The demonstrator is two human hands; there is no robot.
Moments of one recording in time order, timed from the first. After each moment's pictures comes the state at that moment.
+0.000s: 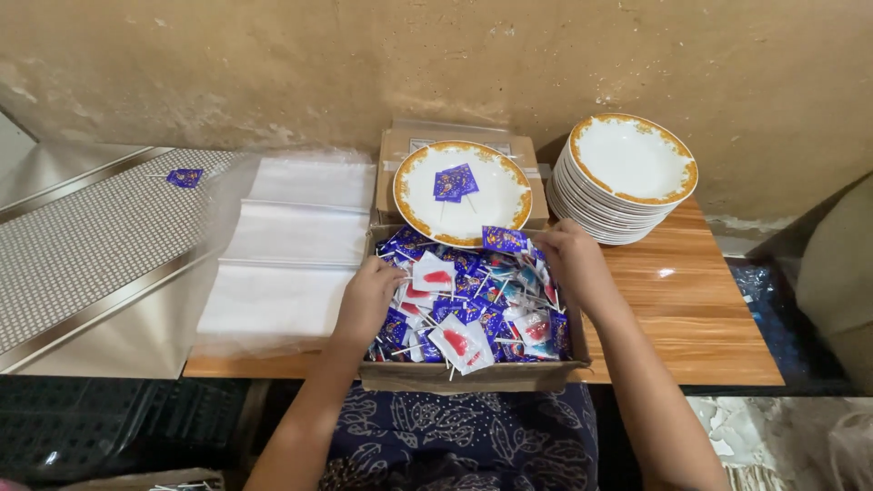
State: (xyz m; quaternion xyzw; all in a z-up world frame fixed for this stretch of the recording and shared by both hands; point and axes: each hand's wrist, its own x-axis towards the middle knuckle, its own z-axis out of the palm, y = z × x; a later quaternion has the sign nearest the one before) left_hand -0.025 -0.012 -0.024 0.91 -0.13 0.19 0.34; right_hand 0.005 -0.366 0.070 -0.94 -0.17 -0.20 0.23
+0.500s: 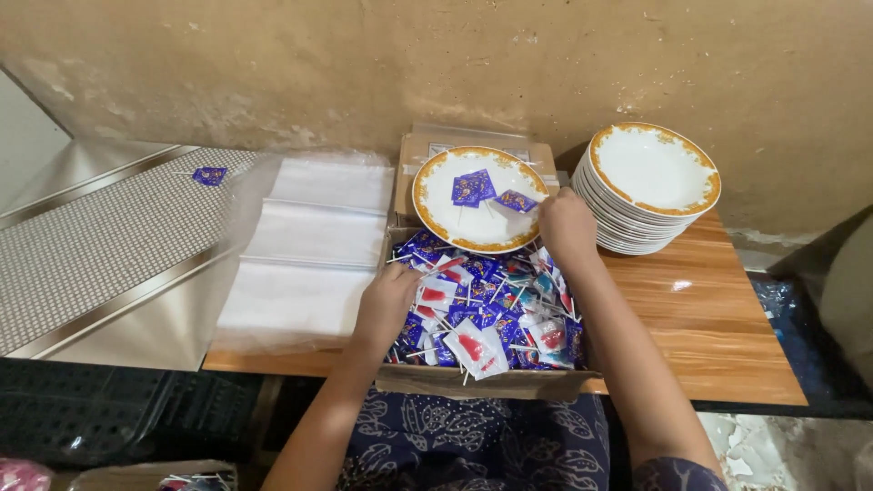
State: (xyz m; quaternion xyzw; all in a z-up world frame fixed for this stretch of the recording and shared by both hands) left_hand -0.028 -0.017 -0.032 0.91 -0.17 0.28 0.27; right_hand 0.115 -0.347 0.032 -0.96 -0.09 -0.27 -0.03
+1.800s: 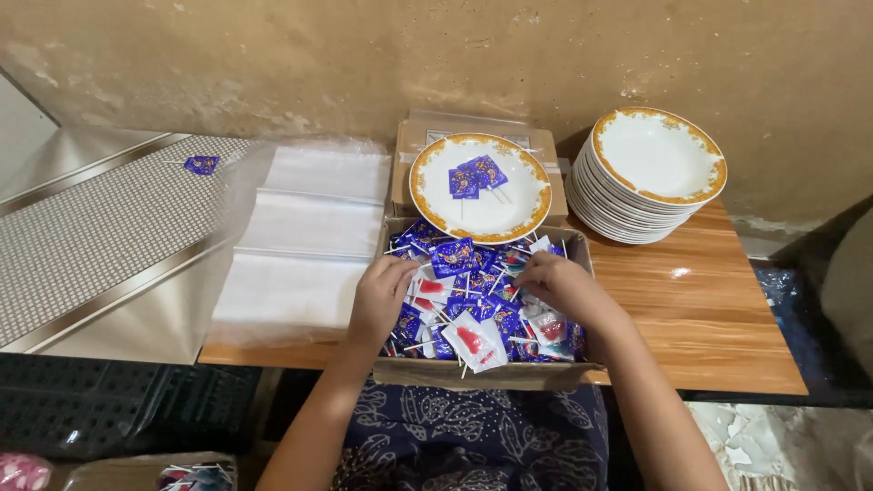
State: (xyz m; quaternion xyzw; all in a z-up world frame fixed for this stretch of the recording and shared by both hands) left_hand -0.039 -0.016 -0.017 0.85 -0.17 0.33 0.38; right_hand -0.032 -0.334 0.086 -0.92 -0.32 -0.01 0.23
